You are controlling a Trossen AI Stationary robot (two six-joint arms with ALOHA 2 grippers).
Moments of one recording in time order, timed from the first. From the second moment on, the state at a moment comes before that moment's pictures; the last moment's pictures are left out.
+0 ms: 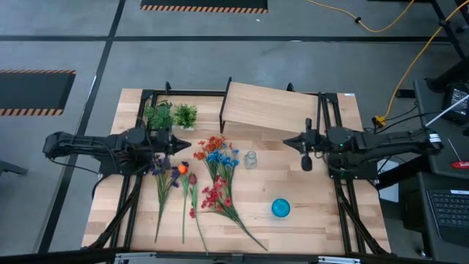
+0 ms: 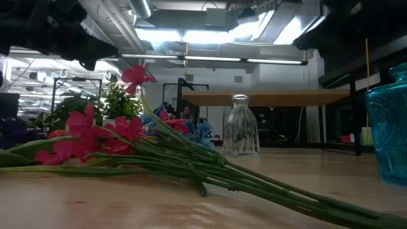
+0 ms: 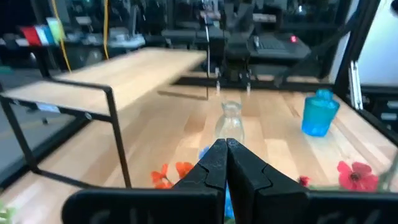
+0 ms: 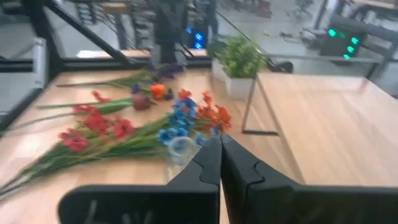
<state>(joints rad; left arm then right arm) 0.05 0.37 0.16 0.09 -0.08 -0.05 0.04 0.64 0.42 -0.03 0.21 0.02</state>
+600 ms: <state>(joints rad) 0.05 0.76 0.19 0.45 0.02 0.01 0.06 0.84 0.46 0.08 0.11 0.07</state>
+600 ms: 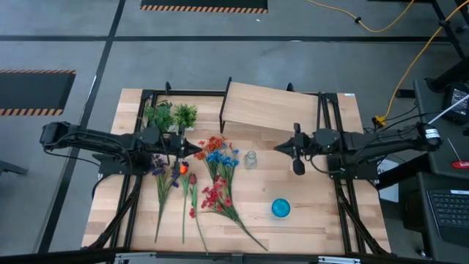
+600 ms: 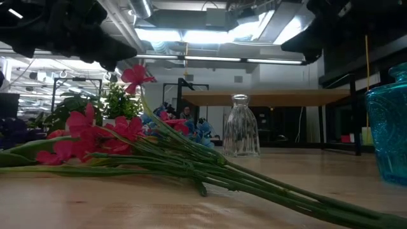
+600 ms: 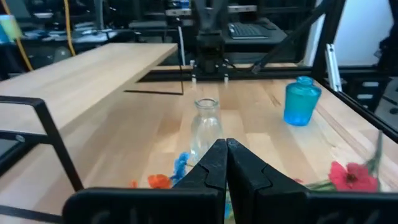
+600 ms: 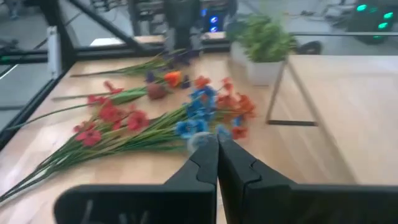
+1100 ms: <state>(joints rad) 0.05 0.77 0.20 0.50 0.03 0.11 0.21 1.20 0.79 -0.17 0.11 0.10</state>
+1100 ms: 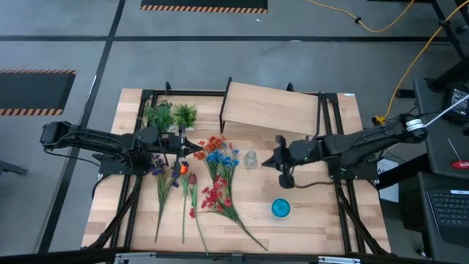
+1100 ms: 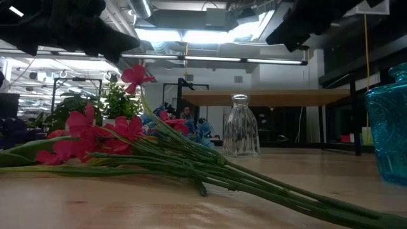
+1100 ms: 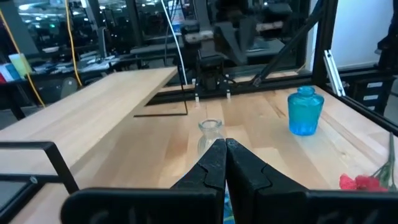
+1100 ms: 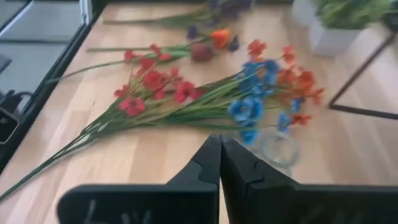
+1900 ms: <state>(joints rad) 0.05 0.77 0.20 0.50 0.02 0.10 0.53 1.69 1.19 -0.31 0.24 0.47</state>
